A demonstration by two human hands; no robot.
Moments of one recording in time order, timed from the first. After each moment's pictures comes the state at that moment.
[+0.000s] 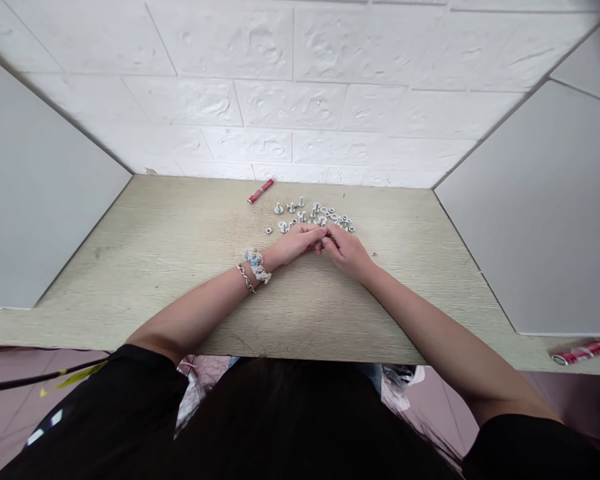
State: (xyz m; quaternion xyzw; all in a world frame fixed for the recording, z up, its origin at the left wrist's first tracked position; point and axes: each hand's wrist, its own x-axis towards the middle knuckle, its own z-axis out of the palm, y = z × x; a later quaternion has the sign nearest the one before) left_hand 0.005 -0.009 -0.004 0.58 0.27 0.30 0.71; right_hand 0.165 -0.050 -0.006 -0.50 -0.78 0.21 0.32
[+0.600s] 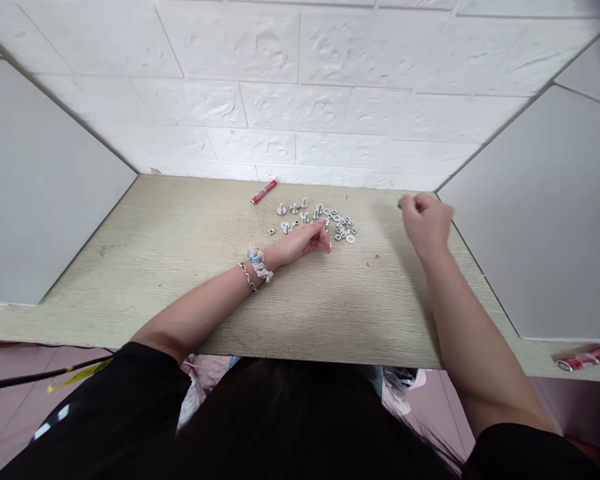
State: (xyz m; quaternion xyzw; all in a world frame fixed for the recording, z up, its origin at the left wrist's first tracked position) left_hand 0.004 -0.007 0.001 0.53 0.28 0.28 0.75; right_hand 0.255 -0.031 0.038 -0.75 -0.55 -0.01 0.37
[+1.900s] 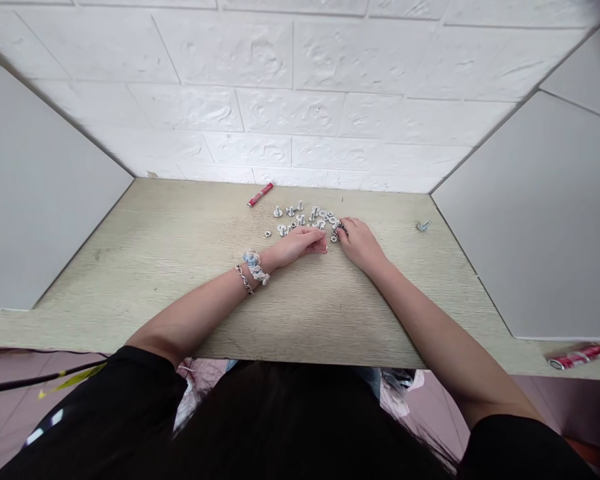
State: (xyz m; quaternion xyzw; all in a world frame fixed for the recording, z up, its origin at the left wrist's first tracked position) left_hand 0.004 -0.009 0.003 0.55 0.29 0.28 0.73; right_hand 0.192 -0.021 -0.022 -0.63 -0.74 0.07 0.22
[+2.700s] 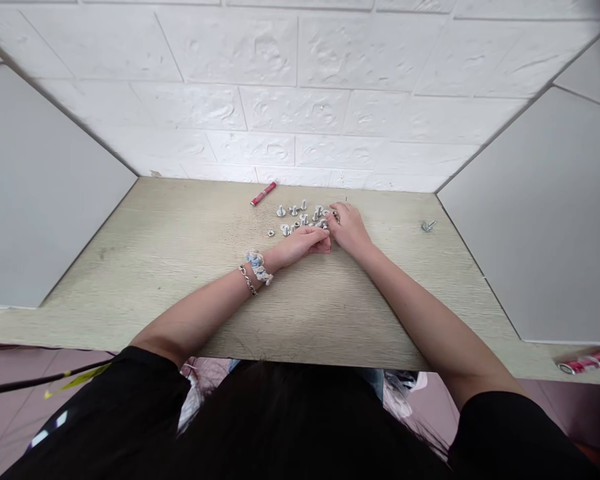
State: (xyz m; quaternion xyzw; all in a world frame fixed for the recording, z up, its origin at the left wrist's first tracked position) left_hand 0.005 -0.007 0.000 0.56 0.28 0.28 0.73; right_hand 0.163 0.009 -0.011 -0.64 -0.71 0.10 0.29
